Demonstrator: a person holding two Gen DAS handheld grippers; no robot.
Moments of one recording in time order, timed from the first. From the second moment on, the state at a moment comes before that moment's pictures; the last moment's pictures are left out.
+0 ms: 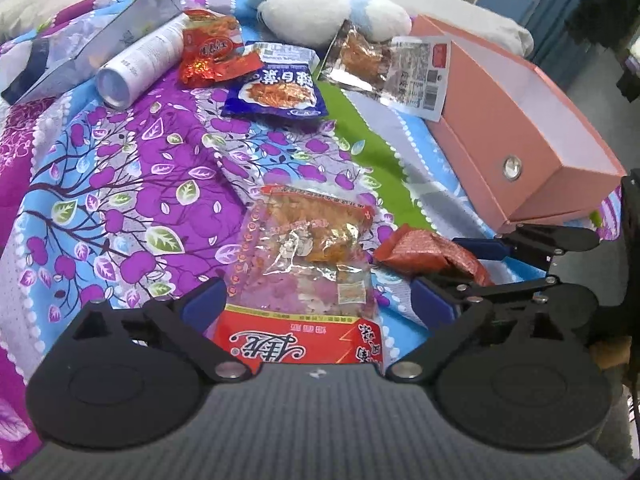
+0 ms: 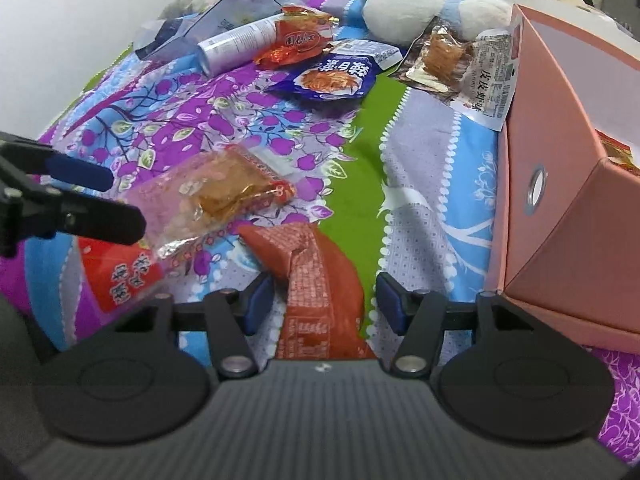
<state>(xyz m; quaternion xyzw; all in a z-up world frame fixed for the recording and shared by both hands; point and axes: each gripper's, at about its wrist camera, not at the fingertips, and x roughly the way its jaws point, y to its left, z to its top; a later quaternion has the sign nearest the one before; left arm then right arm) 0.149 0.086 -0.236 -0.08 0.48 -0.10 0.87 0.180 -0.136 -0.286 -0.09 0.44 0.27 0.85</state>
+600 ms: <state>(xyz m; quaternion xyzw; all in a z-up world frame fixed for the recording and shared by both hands) 0.192 0.068 -0.261 -0.04 0.50 -0.08 0.86 0.166 -0.140 -0.276 -0.10 0.45 0.17 0.87</state>
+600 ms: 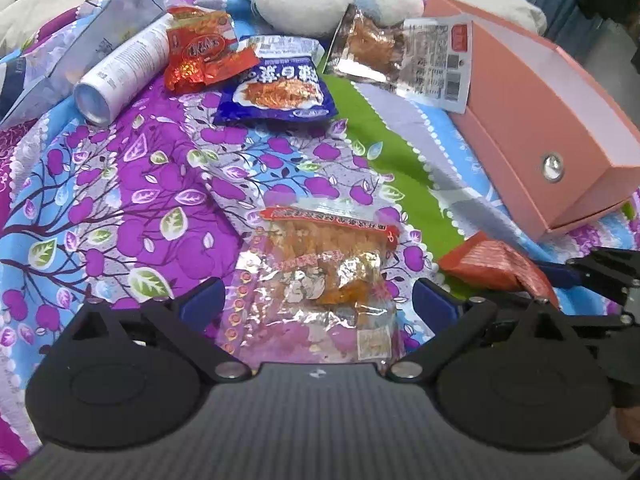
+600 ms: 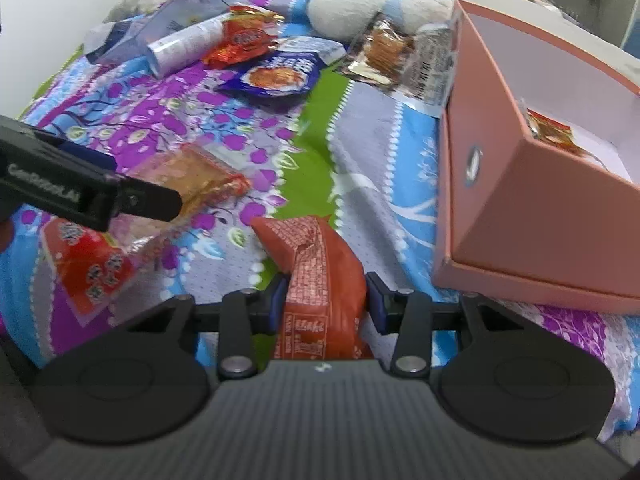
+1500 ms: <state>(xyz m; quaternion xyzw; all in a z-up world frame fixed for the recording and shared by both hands) 0.181 0.052 -0.240 -0.07 0.49 -0.03 0.87 0.161 -0.148 -0.263 -0.06 0.44 0.13 0.89</state>
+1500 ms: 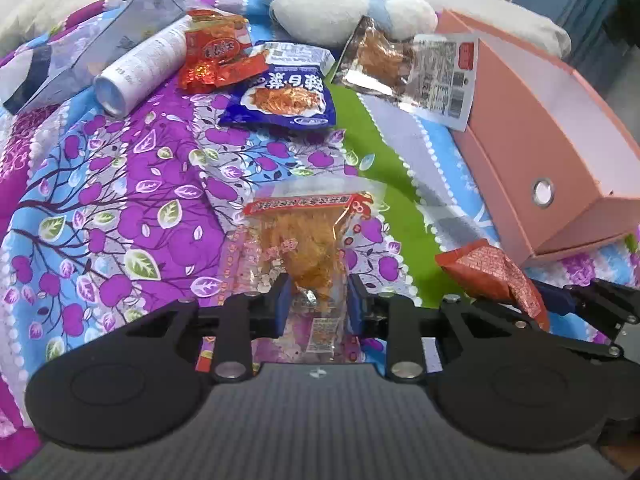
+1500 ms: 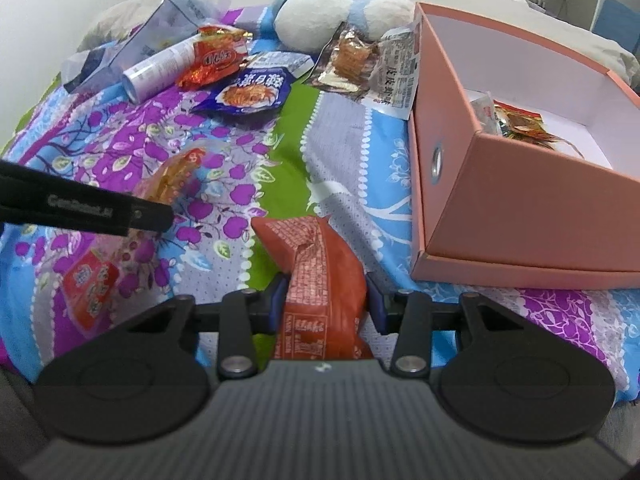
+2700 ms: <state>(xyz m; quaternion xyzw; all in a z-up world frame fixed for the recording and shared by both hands) 0.172 0.053 -0.140 -0.16 0.41 -0.02 0.90 0.179 -0.156 -0.172 -0.02 0.37 0.13 0.92</state>
